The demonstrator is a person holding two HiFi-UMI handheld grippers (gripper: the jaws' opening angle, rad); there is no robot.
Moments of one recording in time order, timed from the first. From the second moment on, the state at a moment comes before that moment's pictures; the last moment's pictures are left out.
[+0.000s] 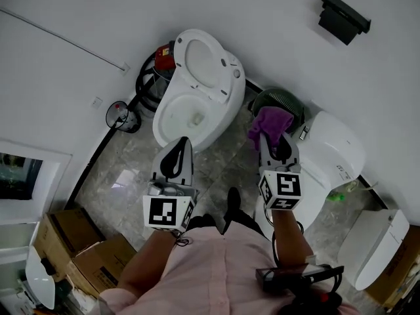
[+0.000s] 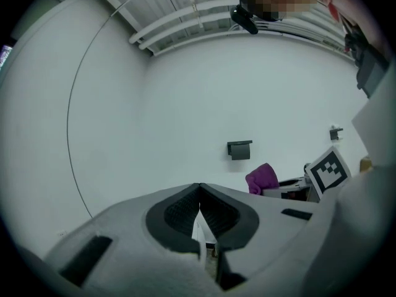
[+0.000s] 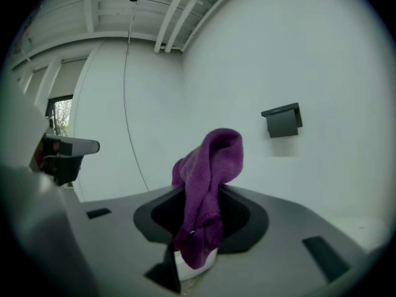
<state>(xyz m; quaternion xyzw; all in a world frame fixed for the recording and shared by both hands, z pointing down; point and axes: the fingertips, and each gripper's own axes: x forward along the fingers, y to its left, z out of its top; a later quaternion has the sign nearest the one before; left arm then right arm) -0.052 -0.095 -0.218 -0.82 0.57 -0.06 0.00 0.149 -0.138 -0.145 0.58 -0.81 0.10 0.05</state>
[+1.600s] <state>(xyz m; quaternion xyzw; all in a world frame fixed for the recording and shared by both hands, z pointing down) -0.119 -0.155 0.156 -0.82 0.57 -0.06 0.00 0.105 -0.223 0.291 0.62 -0.77 0.11 0.10</state>
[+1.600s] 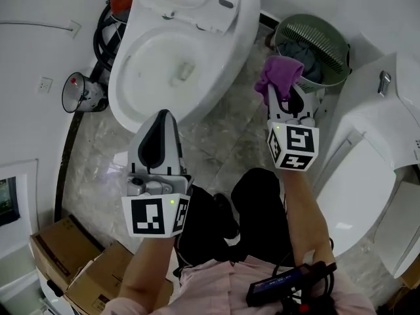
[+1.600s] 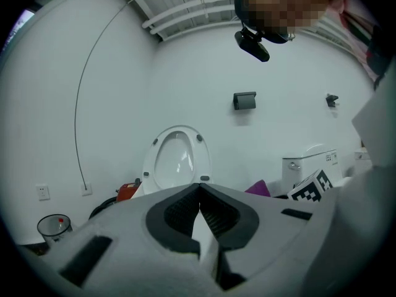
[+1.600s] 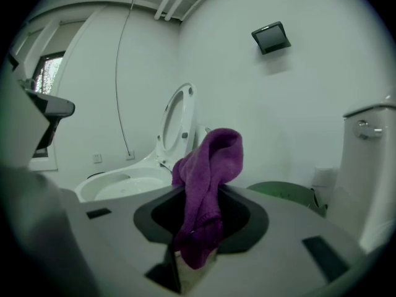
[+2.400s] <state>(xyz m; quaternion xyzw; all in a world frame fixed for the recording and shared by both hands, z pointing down) -0.096 -0.124 0.241 -0.85 0.52 -0.02 0.04 0.113 -0.305 0.385 0.63 -0.76 0.03 0.14</state>
